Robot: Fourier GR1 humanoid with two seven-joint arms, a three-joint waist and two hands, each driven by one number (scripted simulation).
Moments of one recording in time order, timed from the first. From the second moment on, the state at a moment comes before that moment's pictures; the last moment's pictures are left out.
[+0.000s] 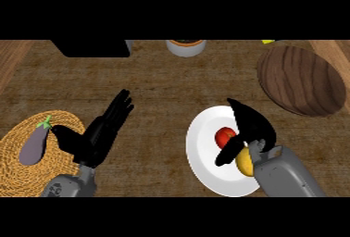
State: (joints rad) left arm -0.13 0.18 -0.25 -1.55 0.30 0.05 0.11; right arm -0.39 -0.22 0.40 -1.57 0.45 0.25 1.08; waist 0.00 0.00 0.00
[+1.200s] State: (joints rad) left arm -0.10 0.14 -0.19 -1.56 0.26 -0.02 0.12; right arm -0.36 -0.11 0.36 -1.39 0.63 0.30 1.00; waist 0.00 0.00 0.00
